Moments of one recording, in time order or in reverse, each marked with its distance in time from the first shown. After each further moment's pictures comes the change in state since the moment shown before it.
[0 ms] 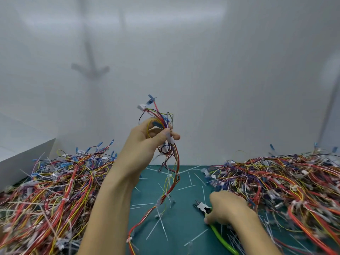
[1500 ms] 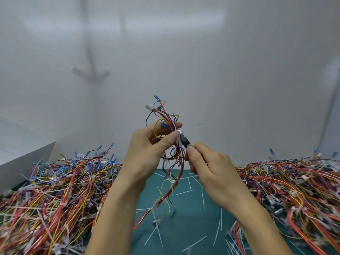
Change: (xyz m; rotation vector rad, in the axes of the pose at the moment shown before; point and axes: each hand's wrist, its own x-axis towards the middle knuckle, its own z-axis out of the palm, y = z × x) left_hand -0.001 0.001 0.014 -0.028 0.020 0.117; right_hand -0.054 -0.025 -0.062 0.818 0.805 -0.665
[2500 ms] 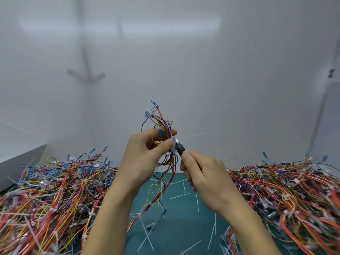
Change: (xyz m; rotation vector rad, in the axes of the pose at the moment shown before) left_hand 0.001 -0.001 0.003 0.077 0.011 -0.005; right_hand 0.000 0.007 0.003 -0.005 -0.014 0.104
